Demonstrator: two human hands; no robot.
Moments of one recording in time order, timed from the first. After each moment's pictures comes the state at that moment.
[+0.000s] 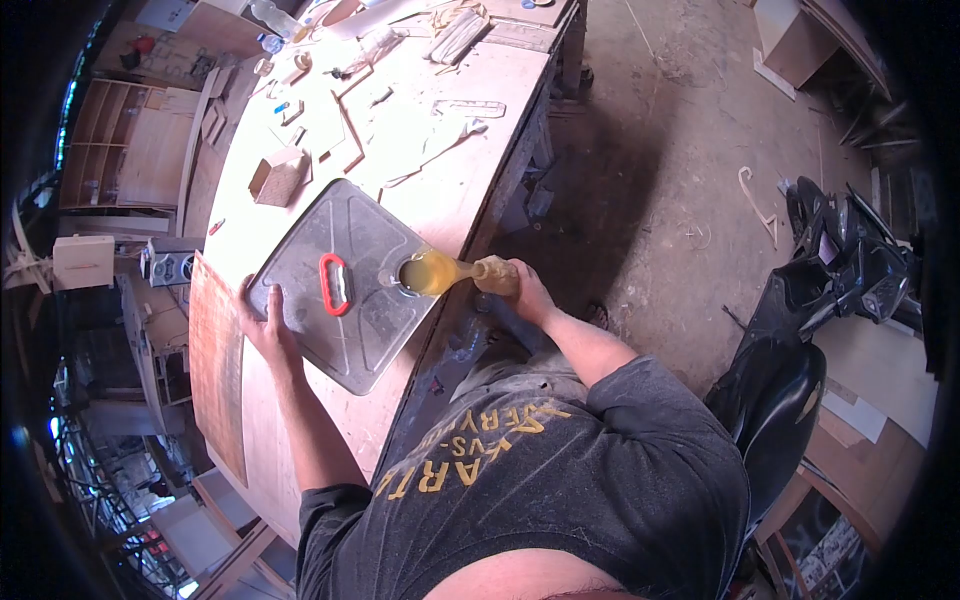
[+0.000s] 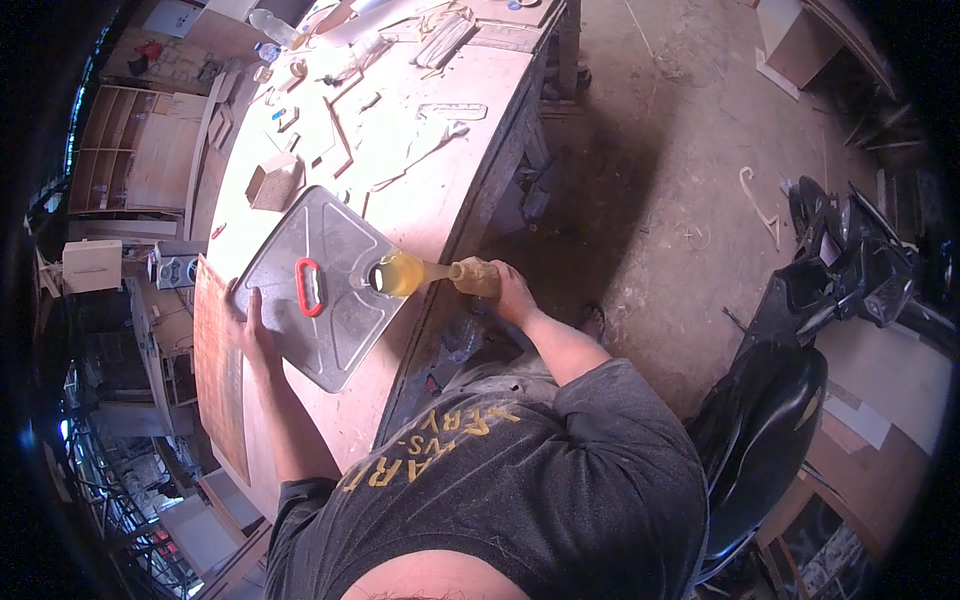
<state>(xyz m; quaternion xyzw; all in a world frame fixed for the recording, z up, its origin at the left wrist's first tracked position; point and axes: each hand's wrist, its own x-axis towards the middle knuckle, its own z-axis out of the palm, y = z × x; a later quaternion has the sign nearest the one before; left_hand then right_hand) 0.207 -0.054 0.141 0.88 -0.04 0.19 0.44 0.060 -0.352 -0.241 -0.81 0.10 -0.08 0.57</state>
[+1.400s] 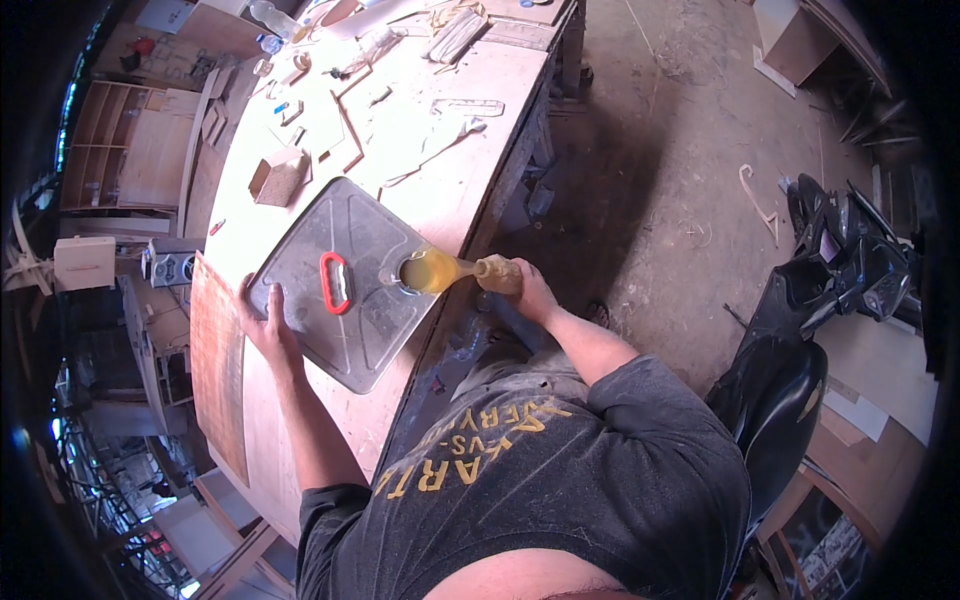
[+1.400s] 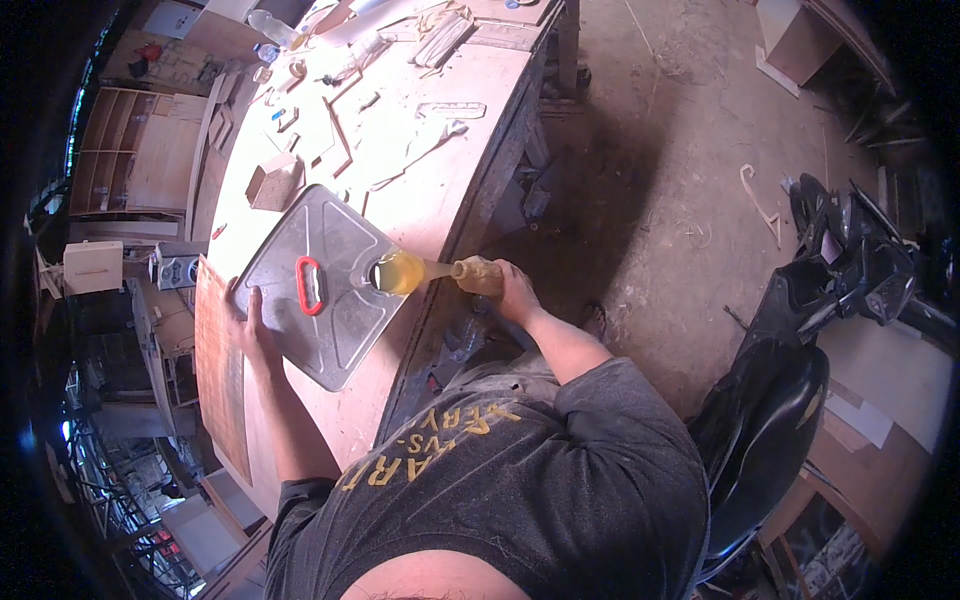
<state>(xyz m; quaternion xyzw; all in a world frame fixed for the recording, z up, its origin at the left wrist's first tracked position) 0.206 -0.054 0.141 0.88 -0.04 0.19 0.44 0.056 -0.356 -0.243 -0.82 0.11 -0.07 0.56</state>
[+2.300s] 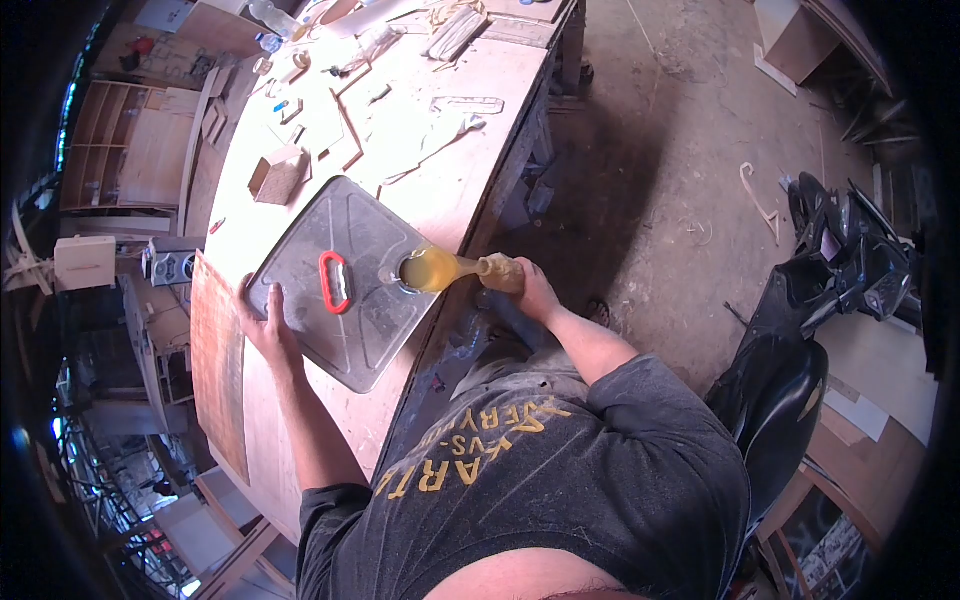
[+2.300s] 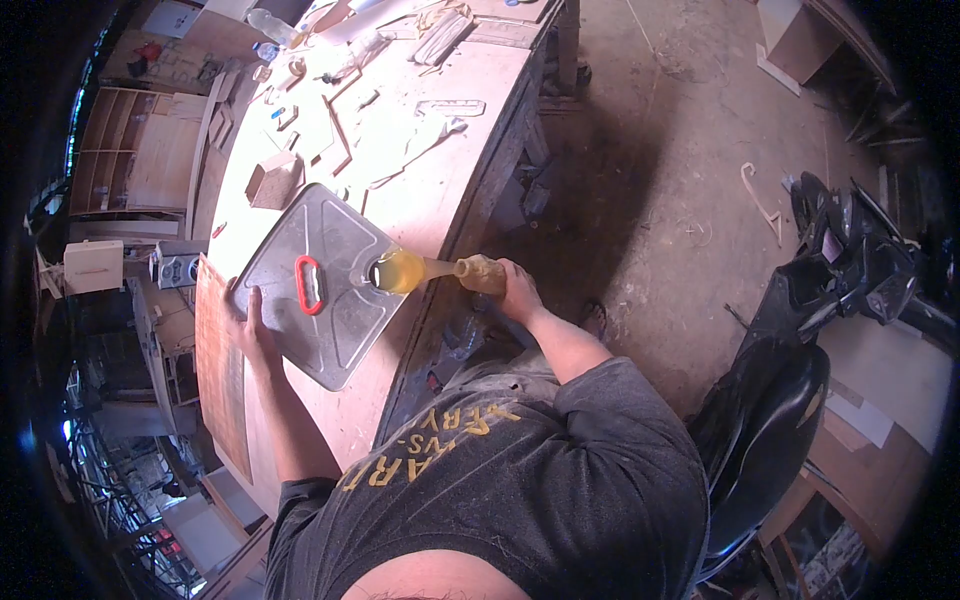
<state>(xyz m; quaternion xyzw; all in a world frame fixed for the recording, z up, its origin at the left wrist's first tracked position) 0.203 -0.059 0.143 0.88 -0.05 0.20 0.43 0.052 -0.357 -0.250 -0.82 0.13 -0.06 0.55</state>
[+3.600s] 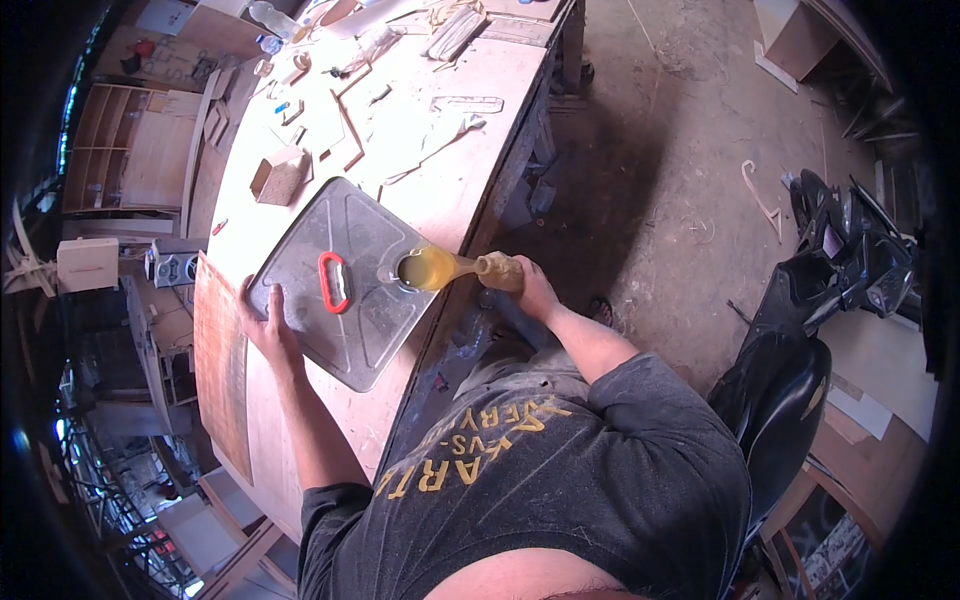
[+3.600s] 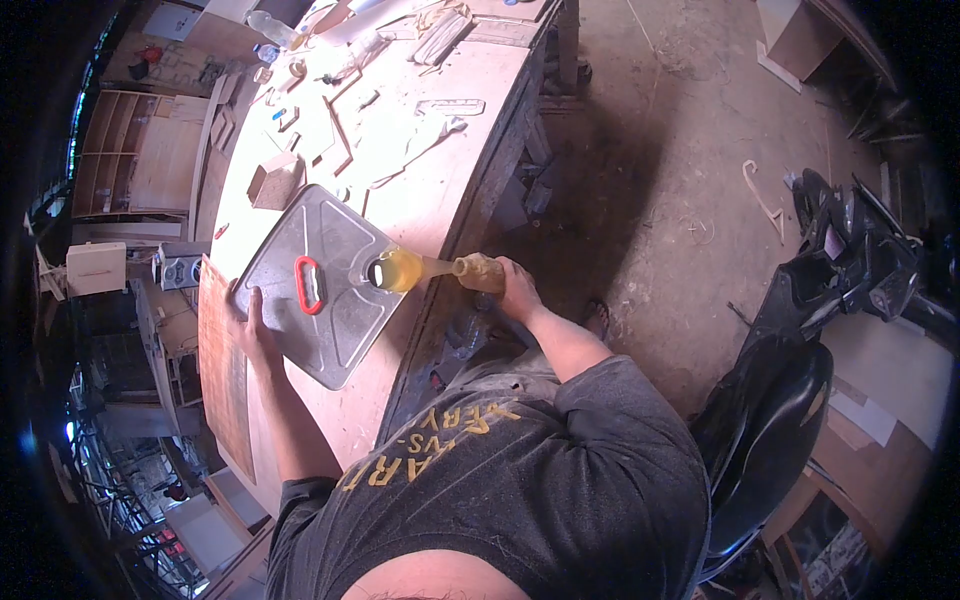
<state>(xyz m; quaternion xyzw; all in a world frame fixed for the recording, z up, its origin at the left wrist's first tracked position) 0.198 -0.064 0.146 0.88 -0.04 0.19 0.44 0.056 -0.354 -0.257 -0.82 0.12 -0.08 0.56</state>
